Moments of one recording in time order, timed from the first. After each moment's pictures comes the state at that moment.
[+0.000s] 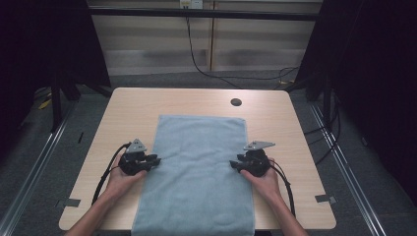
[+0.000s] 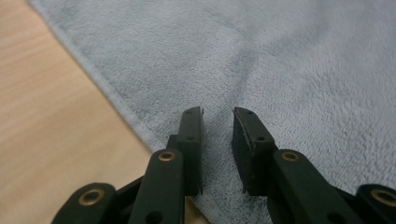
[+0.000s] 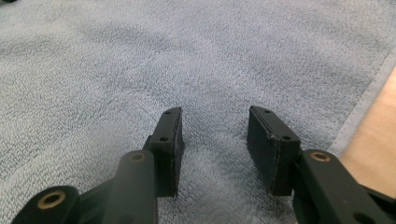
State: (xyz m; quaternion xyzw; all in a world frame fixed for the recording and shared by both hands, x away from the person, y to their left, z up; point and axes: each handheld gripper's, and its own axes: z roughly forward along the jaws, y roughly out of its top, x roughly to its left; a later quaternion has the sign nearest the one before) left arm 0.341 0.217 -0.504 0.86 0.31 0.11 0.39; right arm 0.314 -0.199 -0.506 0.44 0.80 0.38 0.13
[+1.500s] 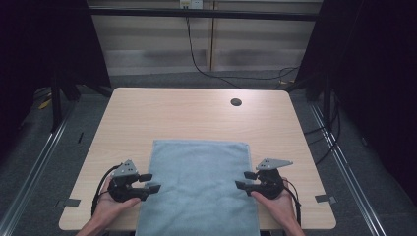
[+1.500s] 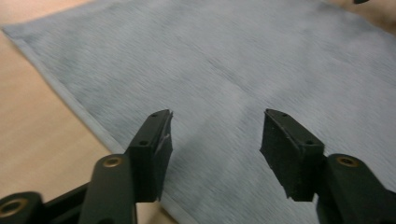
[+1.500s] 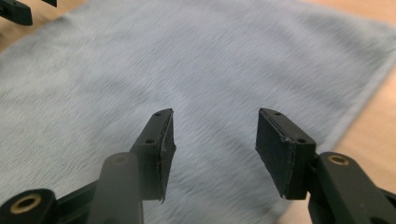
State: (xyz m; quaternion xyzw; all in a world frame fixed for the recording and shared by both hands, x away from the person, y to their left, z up) left arm 0.286 0.223 -0.483 0.84 0.32 0.05 0.43; right arm 0.249 -0.217 -0.479 0.43 0.80 0.41 0.09
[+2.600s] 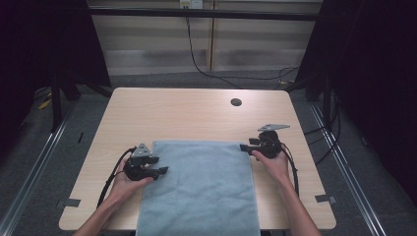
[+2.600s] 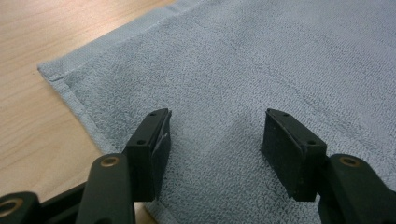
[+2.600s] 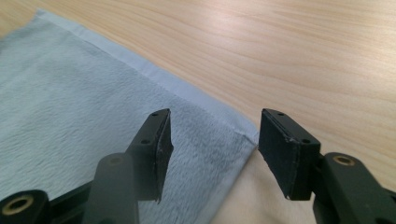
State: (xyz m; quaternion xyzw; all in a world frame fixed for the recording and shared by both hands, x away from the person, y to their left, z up) left arm 0.337 0.199 -0.505 0.85 0.32 0.09 0.40; right arm 0.366 -0.242 -0.490 0.47 0.77 0.40 0.13
